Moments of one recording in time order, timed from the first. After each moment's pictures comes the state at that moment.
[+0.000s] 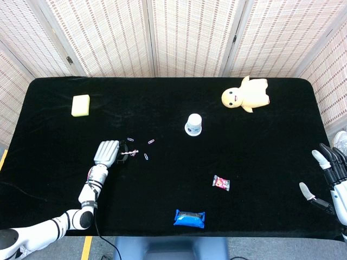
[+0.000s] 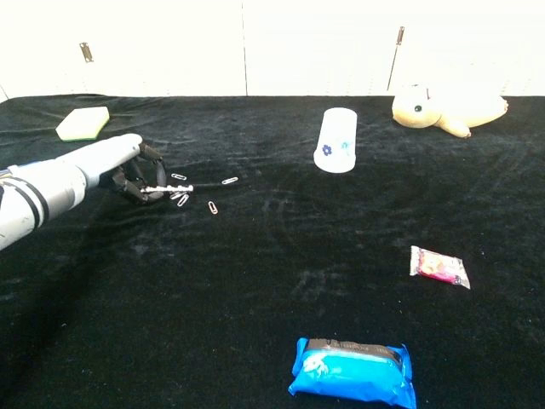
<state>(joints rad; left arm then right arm) -0.73 -1.75 -0.28 -1.14 1.02 0.90 0.19 0.05 -1.07 0.06 -1.48 -1.74 1.80 0.35</state>
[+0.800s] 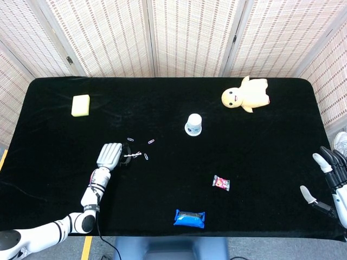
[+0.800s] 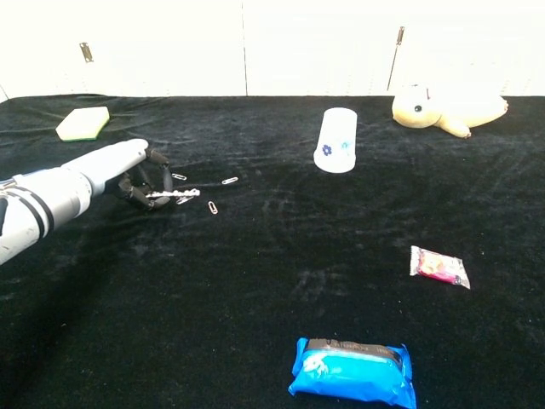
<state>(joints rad) -0.71 -1.75 -0.26 -1.19 1.04 0.95 0.19 0.04 -1.07 0.05 -1.47 -1.77 1.83 0.37</state>
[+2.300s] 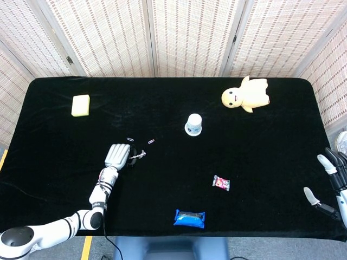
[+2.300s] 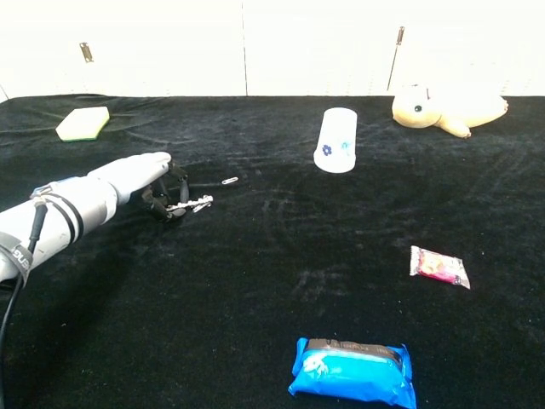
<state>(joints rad) -0.77 -1.84 -0.26 -1.06 0.98 0.88 0.28 0.02 -1.07 0.05 -1.47 -1.75 1.84 0.38</state>
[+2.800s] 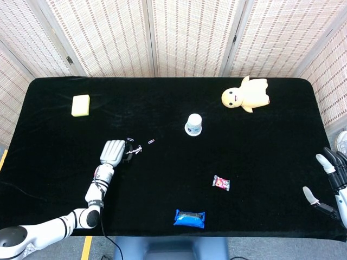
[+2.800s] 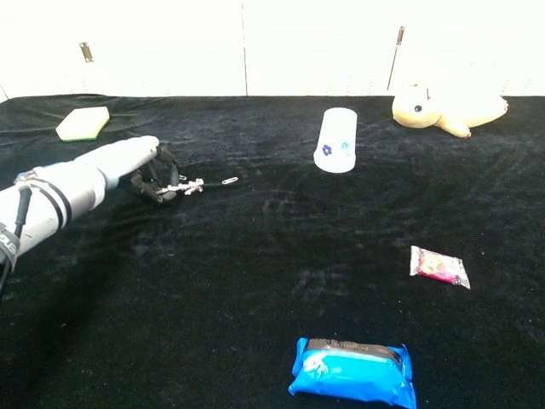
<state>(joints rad) -0.76 -1.78 -0.28 -1.13 0.98 0.92 0.27 0.02 -1.06 0.05 -1.47 -1.75 1.82 0.37</state>
